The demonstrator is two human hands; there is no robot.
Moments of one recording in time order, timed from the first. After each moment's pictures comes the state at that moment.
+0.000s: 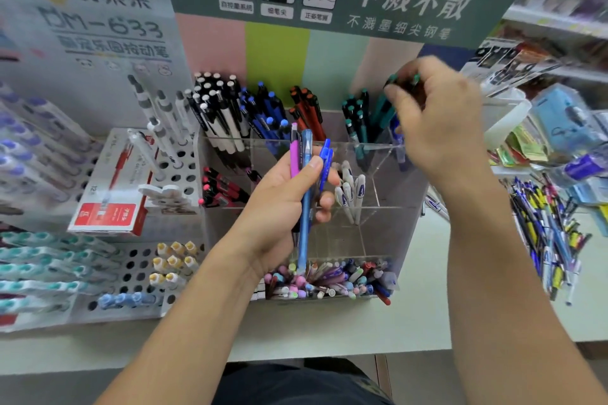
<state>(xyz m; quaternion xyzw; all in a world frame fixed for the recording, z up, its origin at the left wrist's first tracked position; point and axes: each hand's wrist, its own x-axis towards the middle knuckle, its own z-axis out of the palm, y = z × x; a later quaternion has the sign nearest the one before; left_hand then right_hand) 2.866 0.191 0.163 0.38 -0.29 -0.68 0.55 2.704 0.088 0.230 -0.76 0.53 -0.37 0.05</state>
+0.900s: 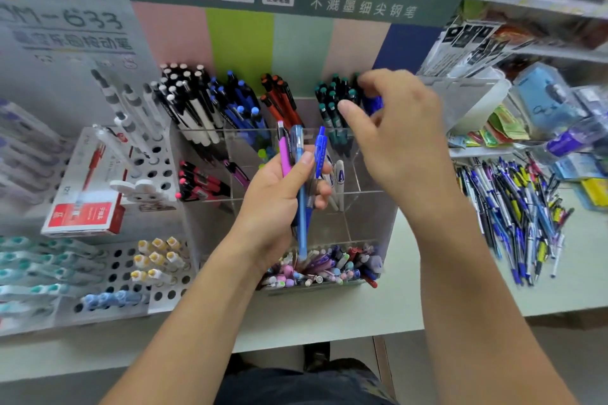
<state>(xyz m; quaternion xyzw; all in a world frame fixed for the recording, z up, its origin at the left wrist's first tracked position) 2.838 0.193 0.158 0.40 -0.26 -0.66 0.58 2.709 0.128 0.222 -0.76 0.57 -0.30 0.05</state>
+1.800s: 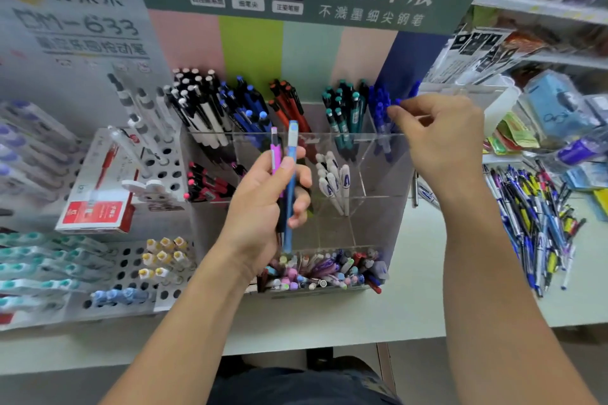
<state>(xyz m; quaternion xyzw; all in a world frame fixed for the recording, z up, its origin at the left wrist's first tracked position) 2.859 0.201 0.153 0.39 -0.26 -0.66 0.59 2.659 0.094 0.198 -0.70 0.61 -0.36 0.07</state>
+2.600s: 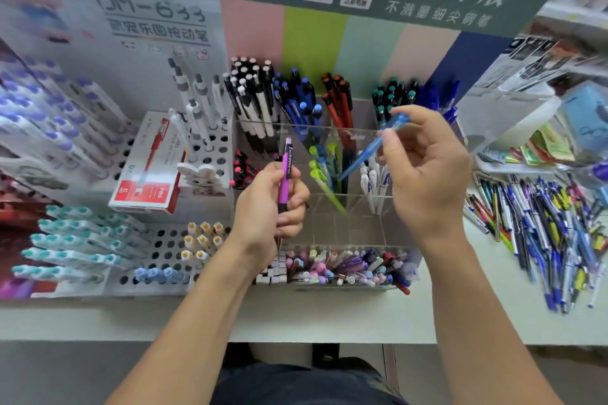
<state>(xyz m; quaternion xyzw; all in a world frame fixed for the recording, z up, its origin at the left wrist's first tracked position) 2.905 0.217 0.131 0.41 -0.19 -0.68 0.57 2.728 0.155 0.171 -0.68 0.49 -0.51 0.22</state>
